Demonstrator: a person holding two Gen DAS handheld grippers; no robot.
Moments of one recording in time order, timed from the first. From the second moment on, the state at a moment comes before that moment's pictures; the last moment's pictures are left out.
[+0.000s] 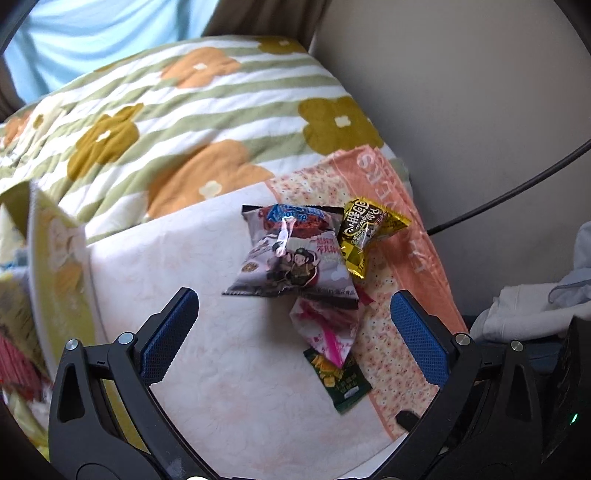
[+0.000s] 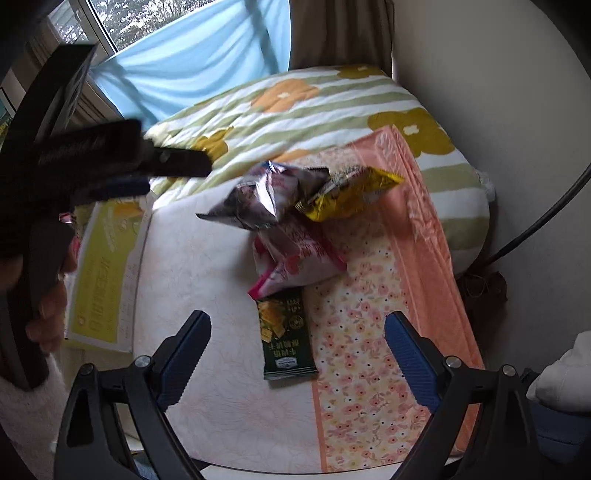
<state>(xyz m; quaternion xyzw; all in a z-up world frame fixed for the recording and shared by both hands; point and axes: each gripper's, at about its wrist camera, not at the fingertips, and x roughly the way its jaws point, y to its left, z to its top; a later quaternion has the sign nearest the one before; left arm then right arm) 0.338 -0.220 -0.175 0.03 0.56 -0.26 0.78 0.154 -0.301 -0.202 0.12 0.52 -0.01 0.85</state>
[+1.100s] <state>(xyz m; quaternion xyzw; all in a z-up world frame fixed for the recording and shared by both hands) 0.413 -0.278 -0.278 0.11 0.62 -0.30 0.71 0.194 -0.236 -0.305 0.03 0.58 -0.06 0.82</state>
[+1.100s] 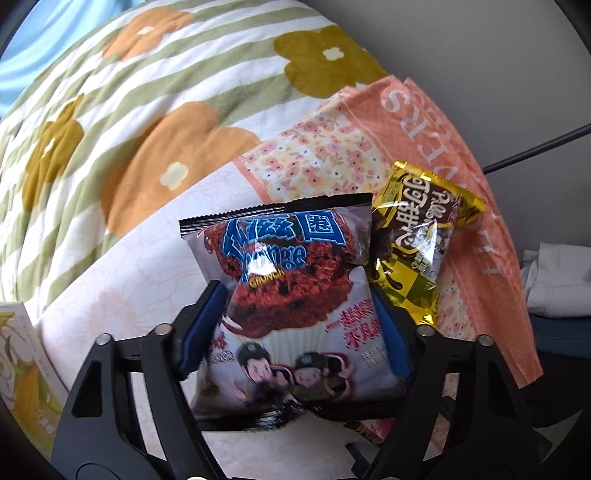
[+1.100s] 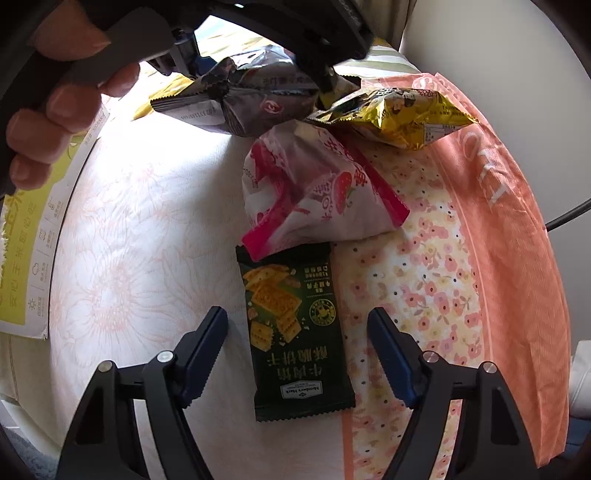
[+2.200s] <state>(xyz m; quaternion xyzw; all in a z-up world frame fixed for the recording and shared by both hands) 0.329 -0.182 -0.275 0.09 0.62 -0.20 0.75 0.157 -0.269 -0.297 0.02 0.57 -0.01 0.82</state>
